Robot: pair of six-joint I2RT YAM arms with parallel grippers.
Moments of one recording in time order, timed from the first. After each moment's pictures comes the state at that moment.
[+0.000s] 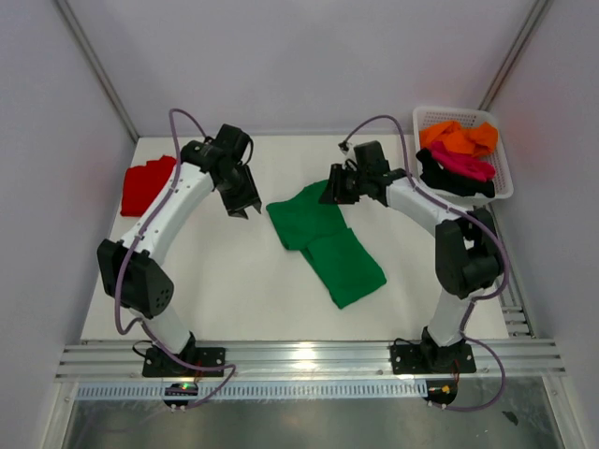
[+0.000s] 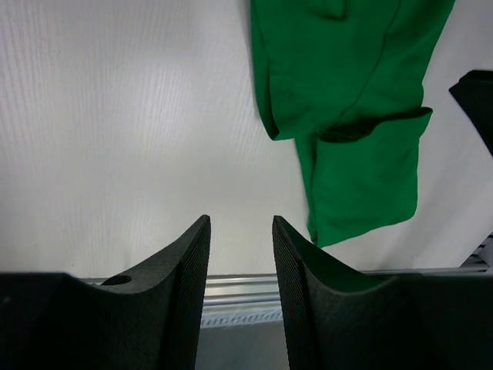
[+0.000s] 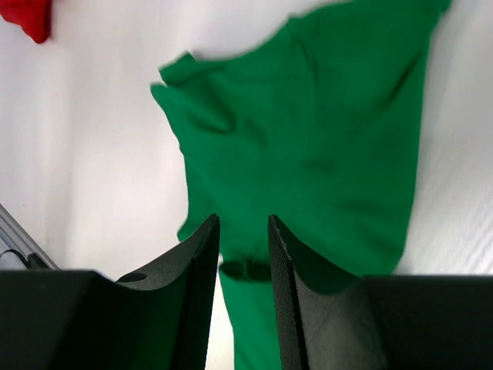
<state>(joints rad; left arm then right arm) -0.41 1.71 1.71 -1.20 0.04 -0.74 0.38 1.77 1.28 -0.30 -0.39 0.40</state>
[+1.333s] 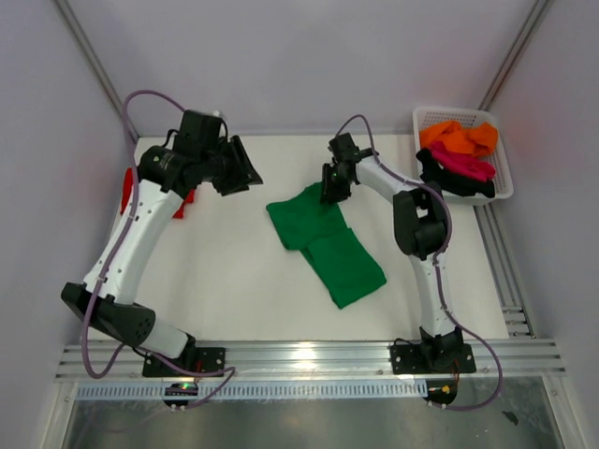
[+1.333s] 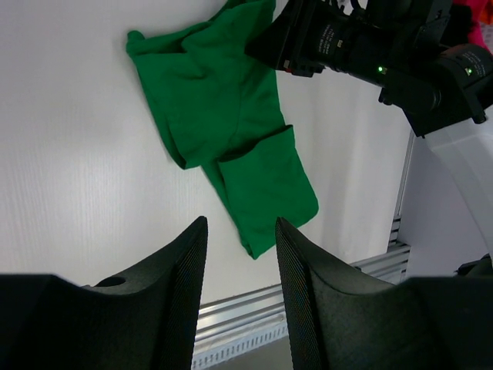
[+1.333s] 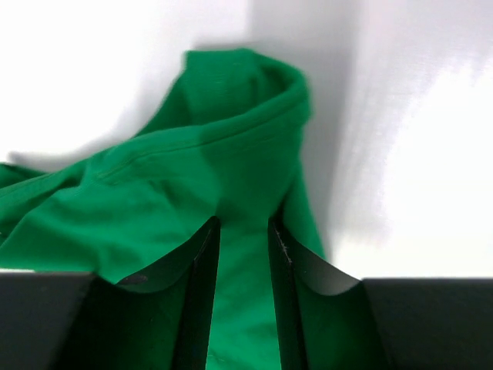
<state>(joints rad) -0.41 1.50 1.79 -1.06 0.11 -0.71 0.39 2.31 1.88 -0.65 -0.17 0.40</state>
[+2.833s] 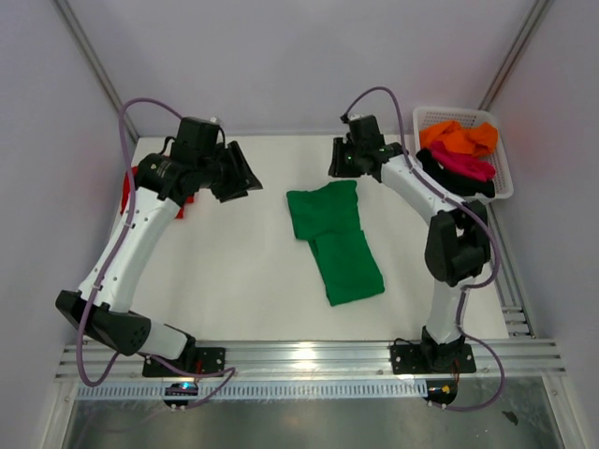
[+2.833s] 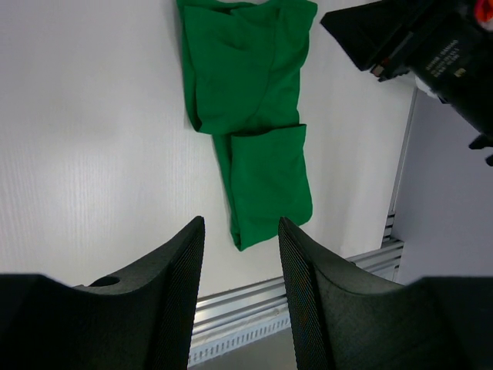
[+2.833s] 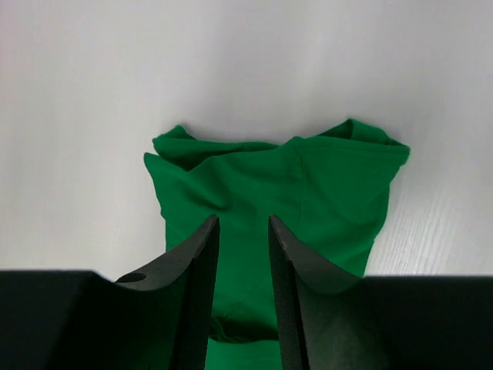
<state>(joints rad) -0.41 1.44 1.71 -1.04 0.12 -0.73 0.38 1.90 1.66 -0.47 -0.09 0.31</state>
